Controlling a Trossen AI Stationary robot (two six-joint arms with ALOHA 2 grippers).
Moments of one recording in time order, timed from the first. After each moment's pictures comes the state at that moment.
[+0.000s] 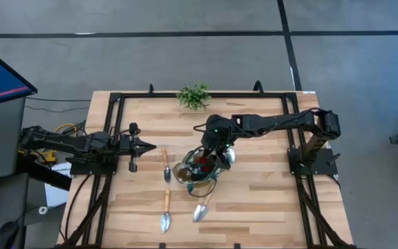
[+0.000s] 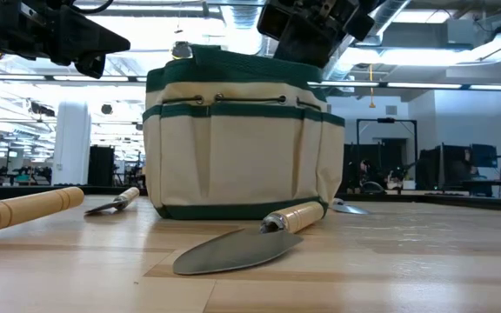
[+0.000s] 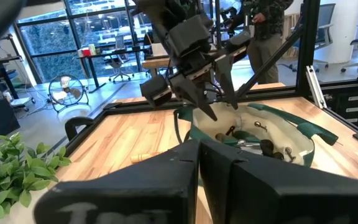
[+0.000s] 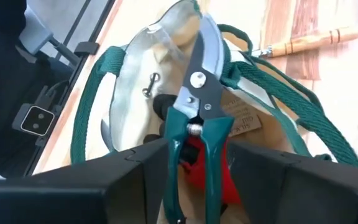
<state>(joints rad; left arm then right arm) -0.15 0.37 0.17 0.18 -0.24 0.12 -0.08 1.71 1.28 -0.44 -0.50 -0.08</state>
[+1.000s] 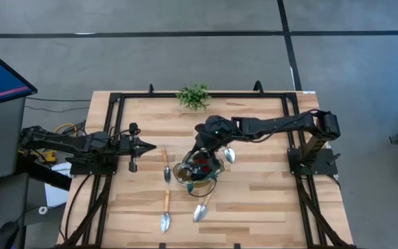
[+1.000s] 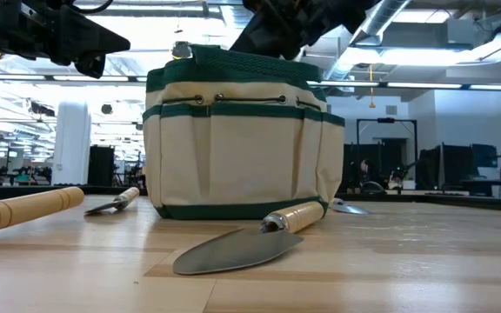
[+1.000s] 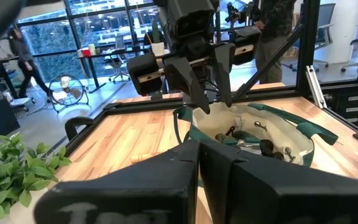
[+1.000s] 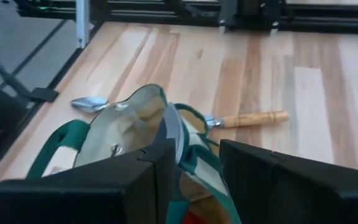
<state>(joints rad) -0.15 0.37 0.17 0.18 -0.24 0.12 -0.03 1.72 1.28 -0.18 -0.30 -0.10</state>
